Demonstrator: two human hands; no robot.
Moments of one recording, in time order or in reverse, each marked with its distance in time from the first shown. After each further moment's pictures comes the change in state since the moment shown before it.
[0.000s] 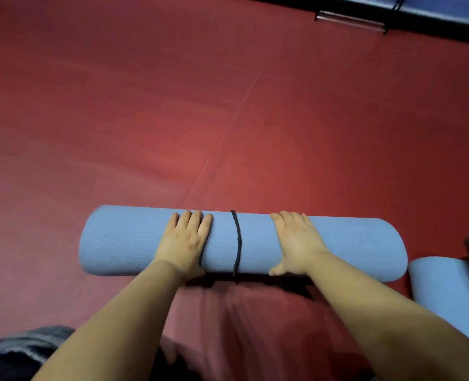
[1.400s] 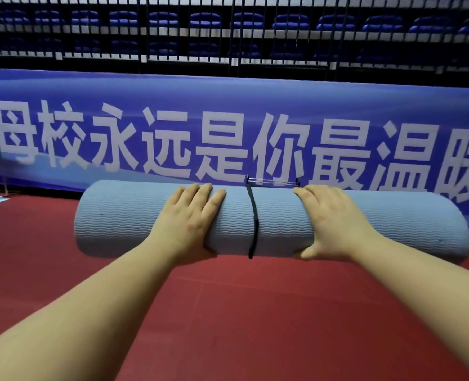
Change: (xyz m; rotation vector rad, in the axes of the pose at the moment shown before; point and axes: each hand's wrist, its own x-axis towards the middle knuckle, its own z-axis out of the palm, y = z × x) left_hand 0.196 -0.065 -0.520 0.227 0.859 0.162; right_hand -0.098 0.179 -0.504 -0.376 0.792 0.287
